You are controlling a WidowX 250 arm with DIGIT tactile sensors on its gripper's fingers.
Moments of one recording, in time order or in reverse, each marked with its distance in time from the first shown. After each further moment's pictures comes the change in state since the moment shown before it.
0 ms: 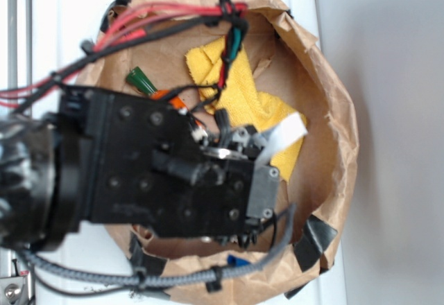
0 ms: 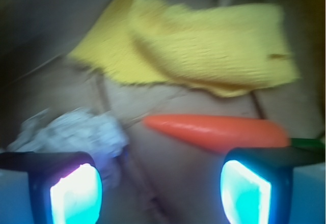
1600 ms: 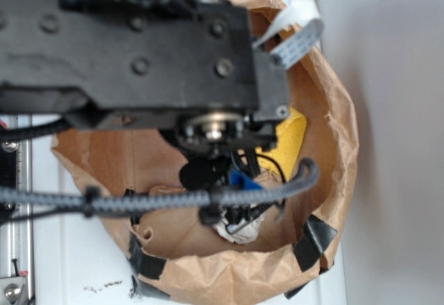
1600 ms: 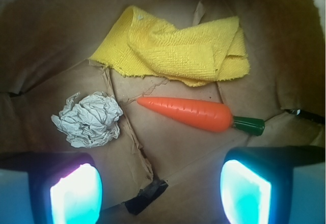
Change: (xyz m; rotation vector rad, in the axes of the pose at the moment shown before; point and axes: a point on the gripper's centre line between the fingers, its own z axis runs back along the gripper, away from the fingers) arm 0.016 0.045 0.066 -0.031 0.094 0.059
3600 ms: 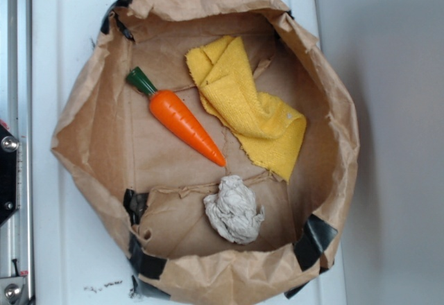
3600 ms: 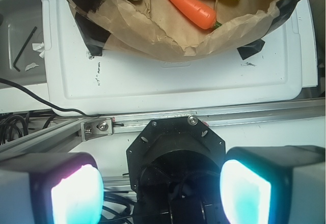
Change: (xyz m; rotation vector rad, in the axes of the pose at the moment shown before) arm -0.143 0.040 0.101 -0.012 0.072 -0.498
